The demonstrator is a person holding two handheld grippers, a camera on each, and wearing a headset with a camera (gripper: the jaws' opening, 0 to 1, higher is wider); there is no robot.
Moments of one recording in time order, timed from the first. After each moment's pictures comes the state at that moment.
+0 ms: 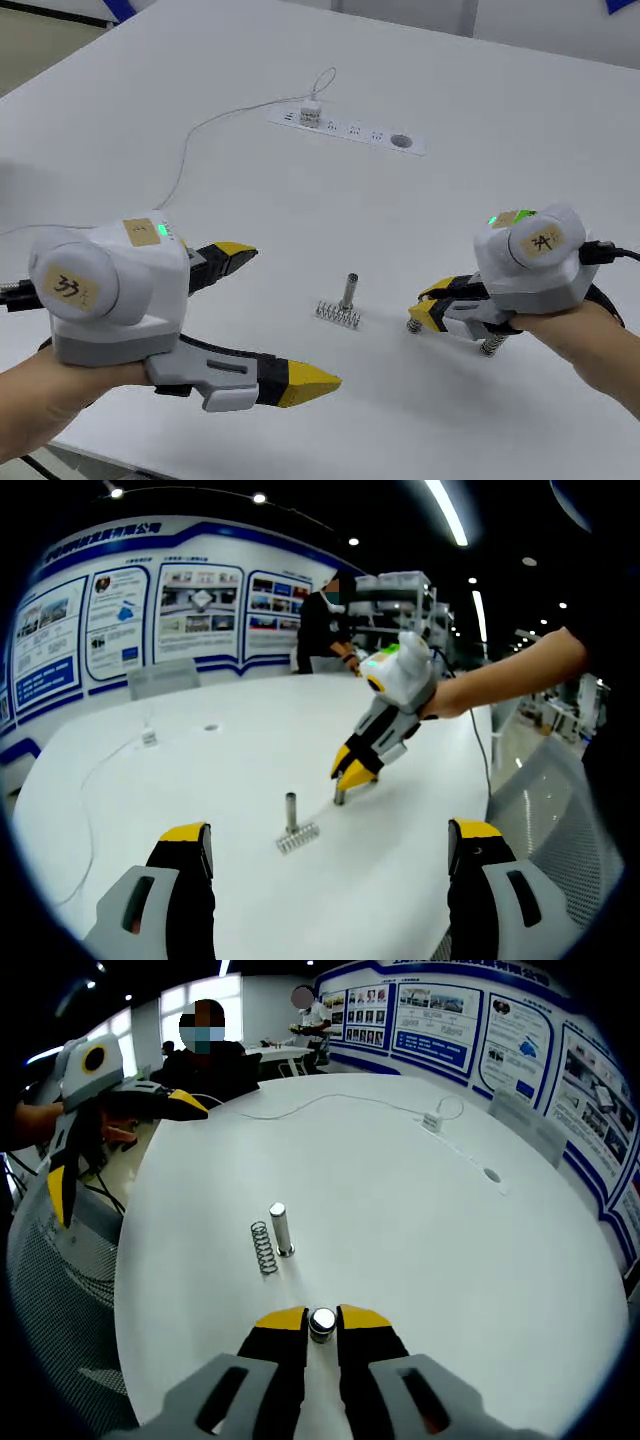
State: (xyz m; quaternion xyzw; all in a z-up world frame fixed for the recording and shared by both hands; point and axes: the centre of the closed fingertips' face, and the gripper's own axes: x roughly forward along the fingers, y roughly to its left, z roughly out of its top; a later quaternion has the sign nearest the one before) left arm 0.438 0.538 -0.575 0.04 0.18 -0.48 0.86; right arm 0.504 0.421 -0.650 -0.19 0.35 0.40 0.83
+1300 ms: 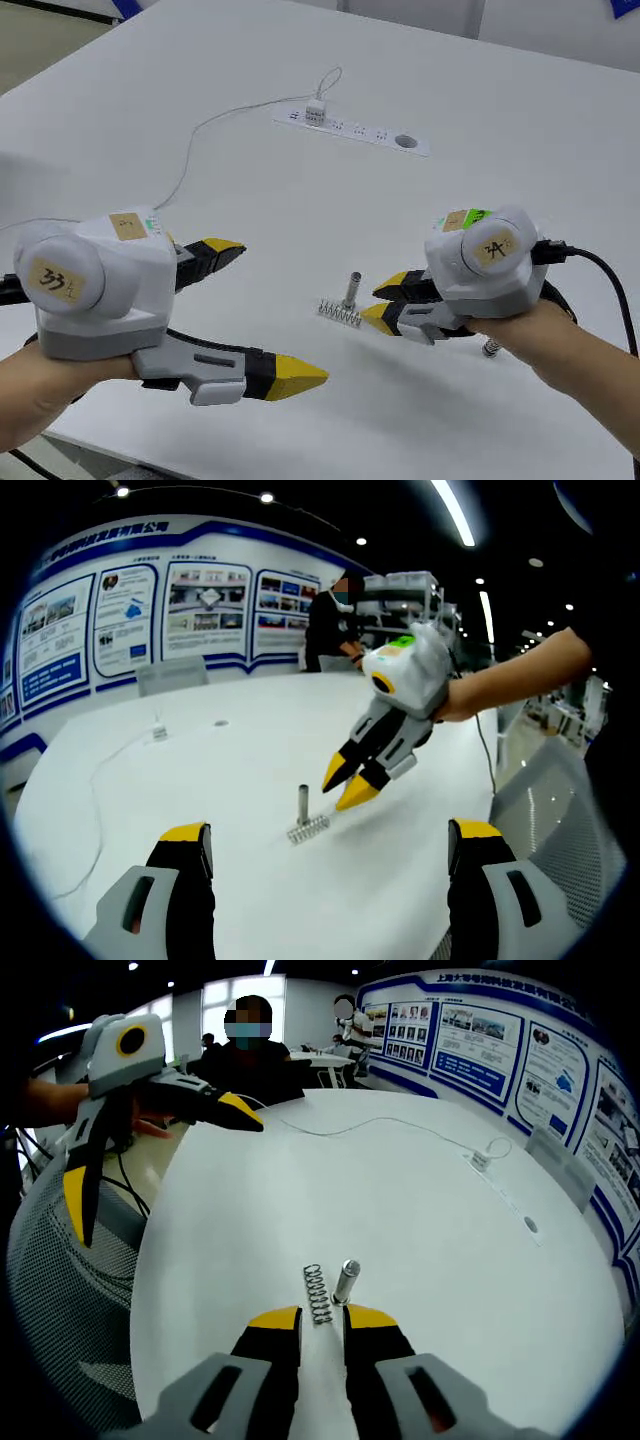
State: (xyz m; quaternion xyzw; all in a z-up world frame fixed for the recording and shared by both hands) left arm 0.442 0.554 -0.578 0.04 0.18 -0.46 0.87; right arm 0.493 0.484 -0.647 -0.23 0.31 0.46 0.80
